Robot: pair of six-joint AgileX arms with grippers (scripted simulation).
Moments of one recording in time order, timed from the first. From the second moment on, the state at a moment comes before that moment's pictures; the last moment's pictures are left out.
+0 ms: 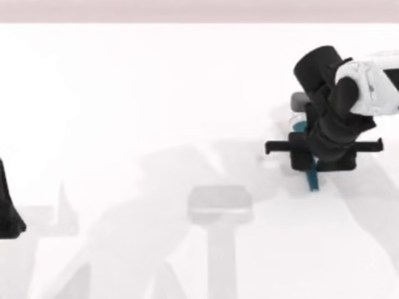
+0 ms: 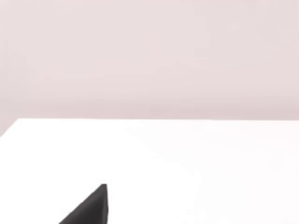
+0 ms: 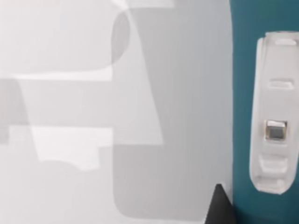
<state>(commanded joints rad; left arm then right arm) 0.00 0.00 0.00 0.00 0.00 0.00 0.40 2.03 1.27 -0.61 0.04 0.39</state>
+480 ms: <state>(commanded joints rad) 0.00 0.00 0.00 0.00 0.00 0.00 0.40 1.92 1.13 -0.05 -0.12 0.25</state>
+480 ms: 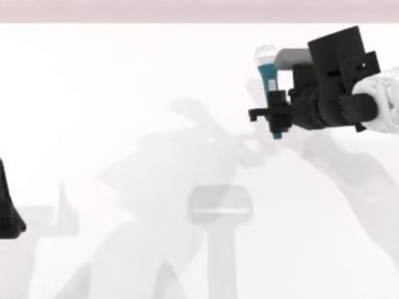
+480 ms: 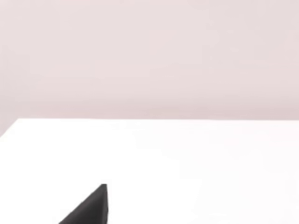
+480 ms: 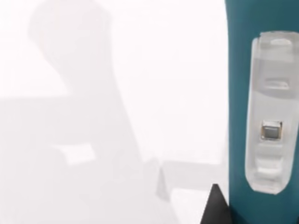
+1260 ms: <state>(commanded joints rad) 0.00 0.00 0.00 0.00 0.00 0.00 0.39 1.66 0.87 0.79 -0.38 0.02</state>
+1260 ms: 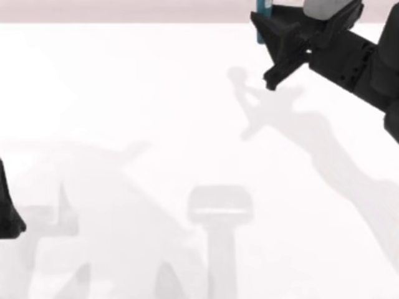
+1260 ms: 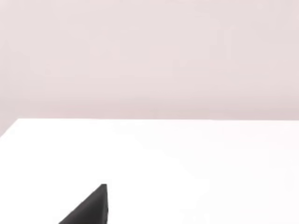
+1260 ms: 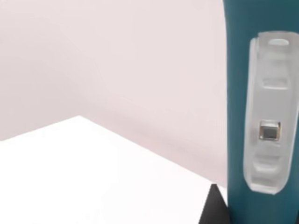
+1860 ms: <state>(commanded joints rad) 0.00 0.00 0.00 0.00 0.00 0.00 0.51 1.64 0.80 0.92 -0.25 0.03</state>
